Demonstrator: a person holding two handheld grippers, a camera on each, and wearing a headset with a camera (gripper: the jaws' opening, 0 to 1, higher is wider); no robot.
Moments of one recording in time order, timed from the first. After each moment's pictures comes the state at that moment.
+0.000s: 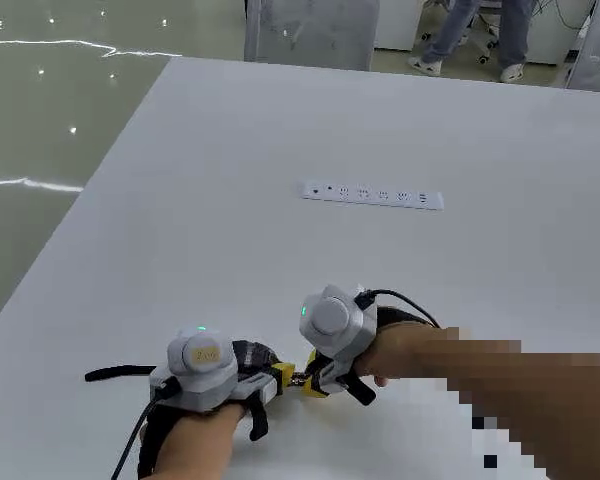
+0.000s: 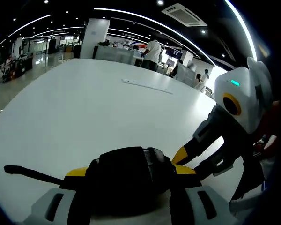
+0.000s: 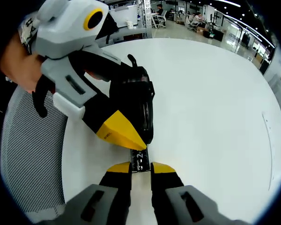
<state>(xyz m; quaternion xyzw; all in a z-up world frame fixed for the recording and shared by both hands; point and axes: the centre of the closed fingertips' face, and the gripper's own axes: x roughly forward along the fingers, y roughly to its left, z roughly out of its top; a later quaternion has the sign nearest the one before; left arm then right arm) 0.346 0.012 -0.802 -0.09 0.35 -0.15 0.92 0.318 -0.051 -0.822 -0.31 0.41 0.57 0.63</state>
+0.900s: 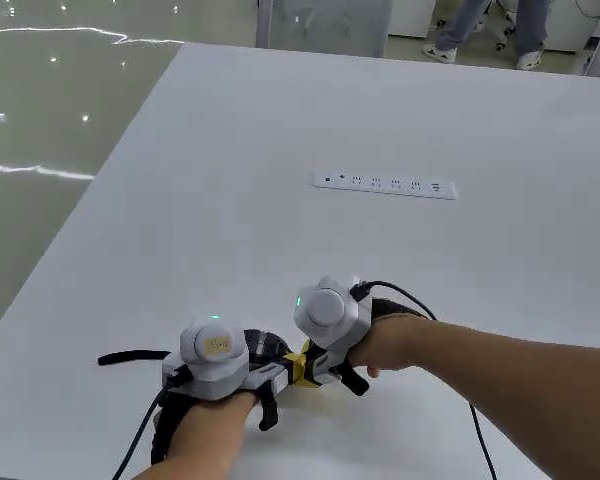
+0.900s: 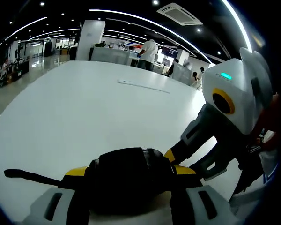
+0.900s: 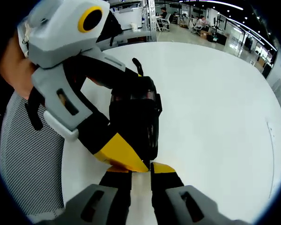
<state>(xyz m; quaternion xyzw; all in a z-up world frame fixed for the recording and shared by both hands) 0.344 0.009 -0.800 -0.06 0.34 -0.18 0.92 0.314 -0.031 -0.828 -0.31 0.40 0.59 0.63</state>
